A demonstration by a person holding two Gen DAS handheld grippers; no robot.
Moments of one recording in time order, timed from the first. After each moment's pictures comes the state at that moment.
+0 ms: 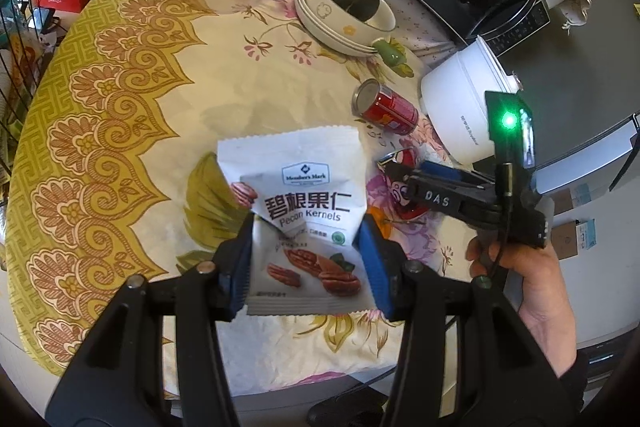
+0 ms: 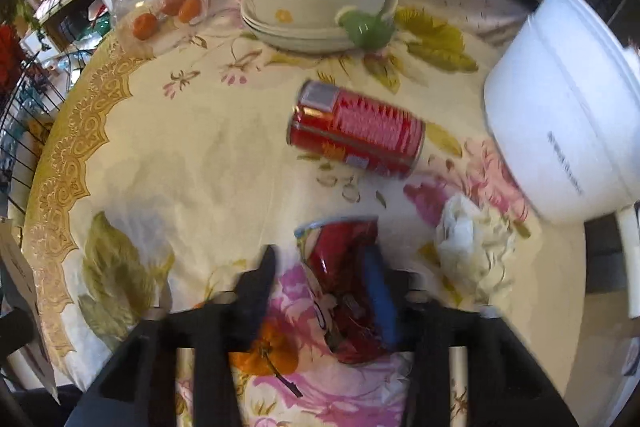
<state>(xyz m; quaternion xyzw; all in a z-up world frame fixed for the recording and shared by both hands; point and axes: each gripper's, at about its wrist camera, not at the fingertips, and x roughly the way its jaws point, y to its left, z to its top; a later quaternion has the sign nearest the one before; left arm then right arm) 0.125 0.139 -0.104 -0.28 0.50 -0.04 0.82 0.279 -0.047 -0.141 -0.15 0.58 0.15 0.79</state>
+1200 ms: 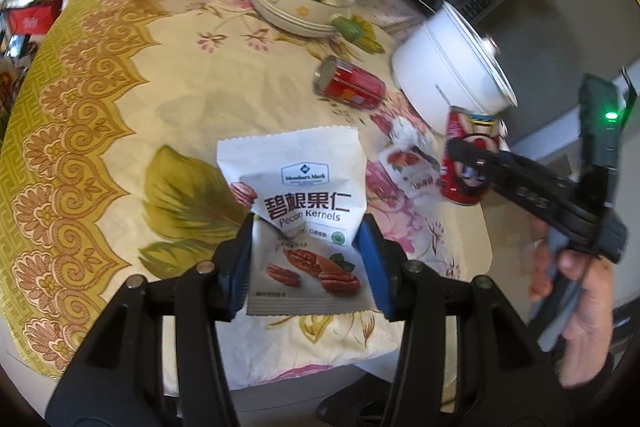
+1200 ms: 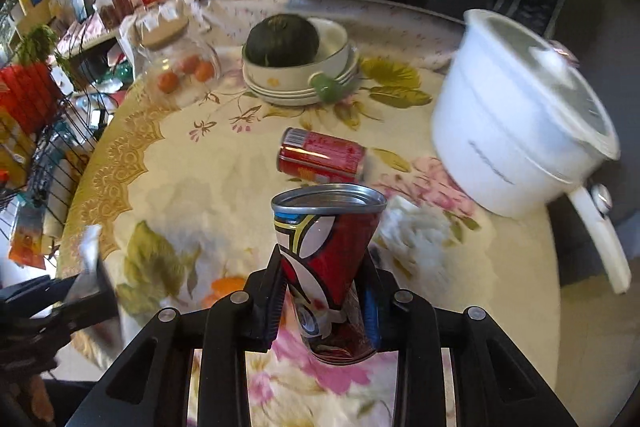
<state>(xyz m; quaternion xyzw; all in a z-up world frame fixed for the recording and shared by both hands) 0.126 0.092 -0.097 -0.24 0.50 -0.08 0.83 0.219 -0.108 -0.051 -0.10 0.51 0.17 0.84</state>
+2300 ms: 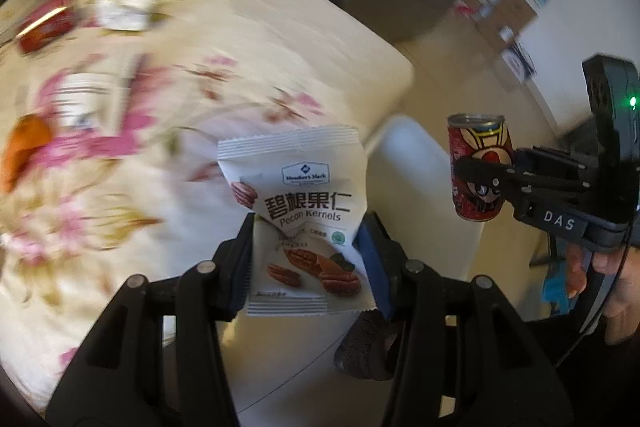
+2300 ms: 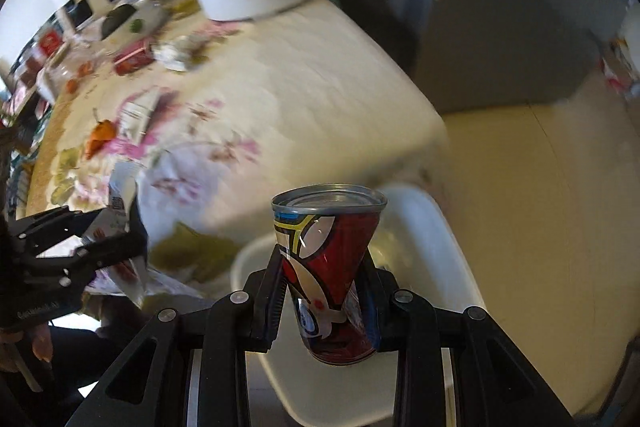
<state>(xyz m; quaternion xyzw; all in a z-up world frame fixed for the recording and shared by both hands) 0.067 -0.189 -0.144 0.01 0.55 -0.30 0.78 0.027 -0.386 -0.123 0.05 0.57 0.00 0.82</state>
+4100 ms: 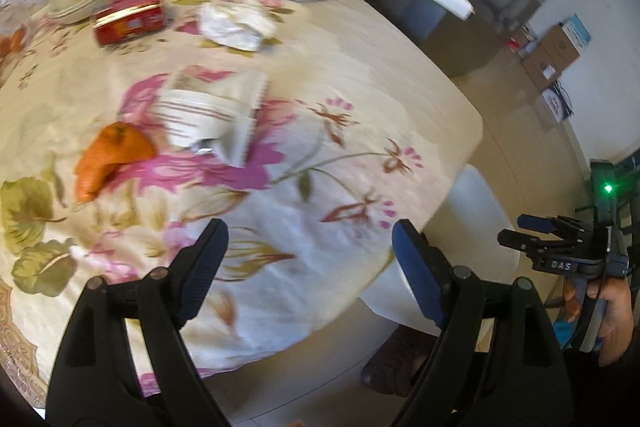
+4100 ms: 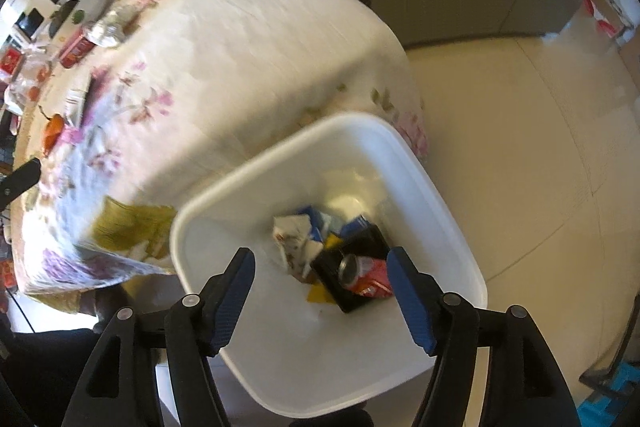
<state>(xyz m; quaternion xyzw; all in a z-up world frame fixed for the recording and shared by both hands) 0.107 -0.104 -0.127 -0.03 0.54 -0.20 0.82 0.036 -0.414 -0.154 0.09 0.63 -0.02 0.77</state>
